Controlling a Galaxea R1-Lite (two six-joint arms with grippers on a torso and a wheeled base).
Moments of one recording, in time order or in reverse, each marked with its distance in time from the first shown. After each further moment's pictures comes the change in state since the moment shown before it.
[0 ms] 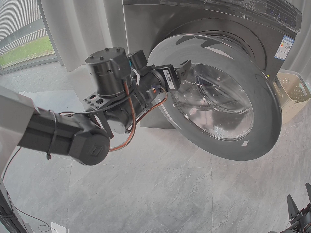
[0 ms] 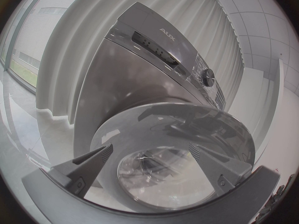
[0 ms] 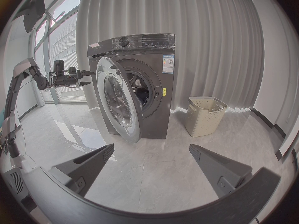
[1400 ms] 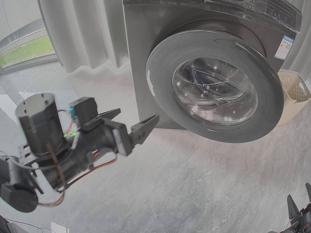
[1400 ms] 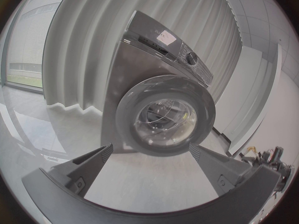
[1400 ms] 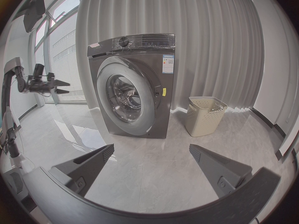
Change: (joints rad) left arm -0.027 -0.418 0.603 0.061 -0.022 0.052; right arm 0.000 0.000 0.000 0.000 0.000 0.000
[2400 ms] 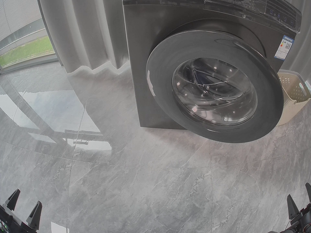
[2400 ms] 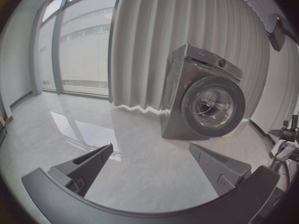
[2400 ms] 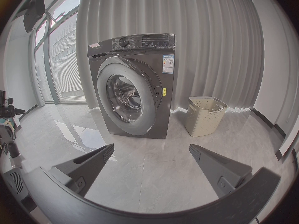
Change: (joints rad) left arm 0.676 -1.358 0.611 0.764 -0.177 0.075; right arm 0.000 0.000 0.000 0.000 0.000 0.000
